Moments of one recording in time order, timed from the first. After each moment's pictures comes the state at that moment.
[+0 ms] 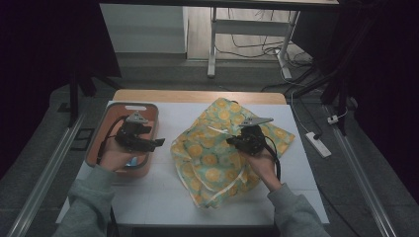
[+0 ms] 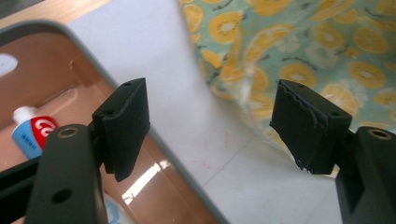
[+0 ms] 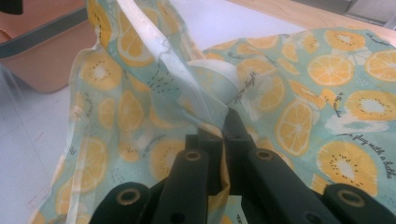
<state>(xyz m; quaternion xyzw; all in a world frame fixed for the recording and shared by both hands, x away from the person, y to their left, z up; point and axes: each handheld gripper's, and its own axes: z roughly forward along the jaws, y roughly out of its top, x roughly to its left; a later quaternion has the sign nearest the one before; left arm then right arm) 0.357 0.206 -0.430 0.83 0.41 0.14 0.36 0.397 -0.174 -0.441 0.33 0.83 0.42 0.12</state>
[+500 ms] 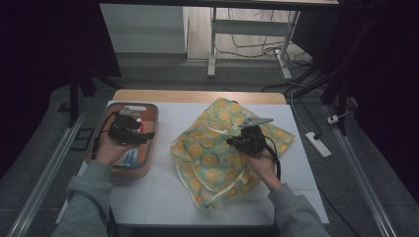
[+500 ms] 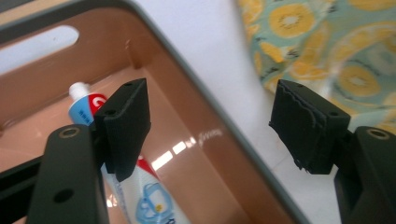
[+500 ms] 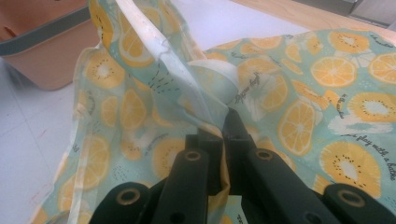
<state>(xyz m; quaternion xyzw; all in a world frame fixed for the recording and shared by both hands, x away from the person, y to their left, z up) 0.380 0.233 -0.442 0.81 0.46 0.15 0.34 0.396 -0.174 -0.441 0.32 0.84 0.42 0.12</state>
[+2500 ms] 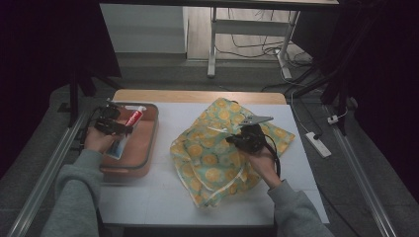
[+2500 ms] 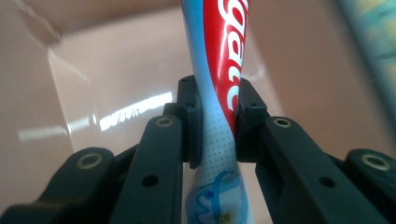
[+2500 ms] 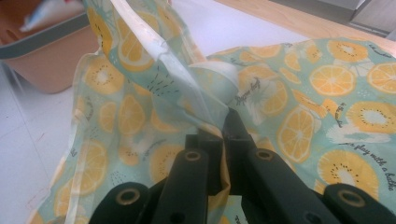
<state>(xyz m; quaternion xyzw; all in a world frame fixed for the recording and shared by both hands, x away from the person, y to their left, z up) 0.423 0.293 -0.464 0.77 0.58 0.07 0.26 0.401 -0.173 -0.439 0.31 0.84 0.43 0.12</state>
